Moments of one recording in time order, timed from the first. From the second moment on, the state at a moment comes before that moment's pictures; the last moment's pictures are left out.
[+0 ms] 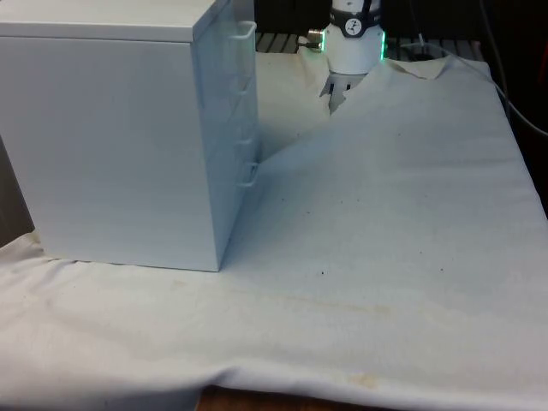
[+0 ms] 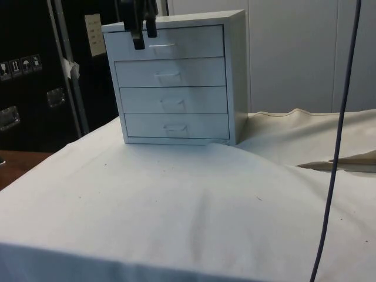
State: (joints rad) arm 0.81 0.12 -0.82 -1.91 -0.09 2.04 -0.05
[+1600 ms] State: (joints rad) arm 0.81 0.22 -0.86 -1.93 -0.35 2.12 0.06
